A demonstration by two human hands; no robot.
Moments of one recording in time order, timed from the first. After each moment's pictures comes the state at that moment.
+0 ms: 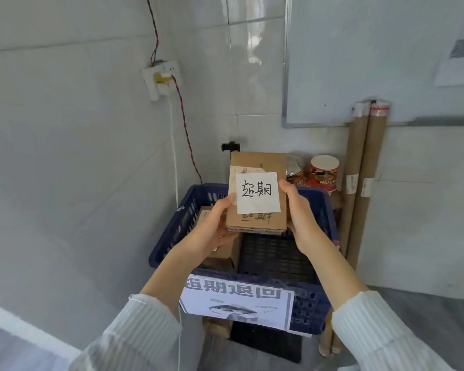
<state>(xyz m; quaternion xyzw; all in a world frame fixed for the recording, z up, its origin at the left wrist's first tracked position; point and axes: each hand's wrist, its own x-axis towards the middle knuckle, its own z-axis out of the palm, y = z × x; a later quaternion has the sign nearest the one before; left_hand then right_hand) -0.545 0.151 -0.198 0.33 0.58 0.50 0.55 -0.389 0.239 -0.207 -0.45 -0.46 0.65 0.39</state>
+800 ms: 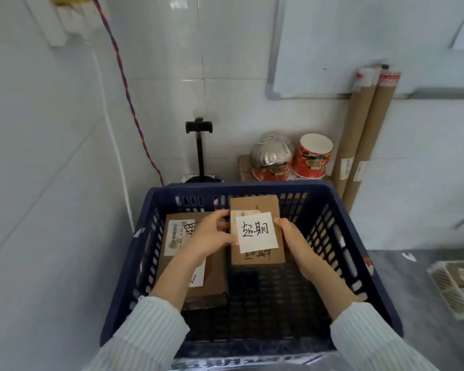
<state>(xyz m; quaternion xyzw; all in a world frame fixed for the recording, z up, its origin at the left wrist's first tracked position) -0.635 0.305 -0.301 0.46 0.67 0.29 0.51 -0.447 0.348 -0.352 -0.63 -0.38 0.62 0.27</state>
